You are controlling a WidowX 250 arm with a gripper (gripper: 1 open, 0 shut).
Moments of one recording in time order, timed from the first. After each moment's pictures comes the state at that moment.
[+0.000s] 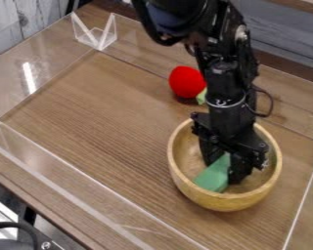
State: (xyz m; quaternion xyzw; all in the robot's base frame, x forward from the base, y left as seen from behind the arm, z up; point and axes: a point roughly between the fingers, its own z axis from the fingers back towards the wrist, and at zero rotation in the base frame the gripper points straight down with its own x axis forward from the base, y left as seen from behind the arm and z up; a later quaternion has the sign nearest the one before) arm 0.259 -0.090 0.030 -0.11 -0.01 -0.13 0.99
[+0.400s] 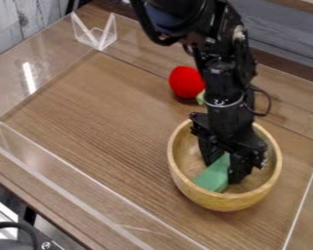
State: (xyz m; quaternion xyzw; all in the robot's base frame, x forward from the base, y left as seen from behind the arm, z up) arm 0.260 -0.085 0.029 -0.11 -0.01 -0.12 0.99
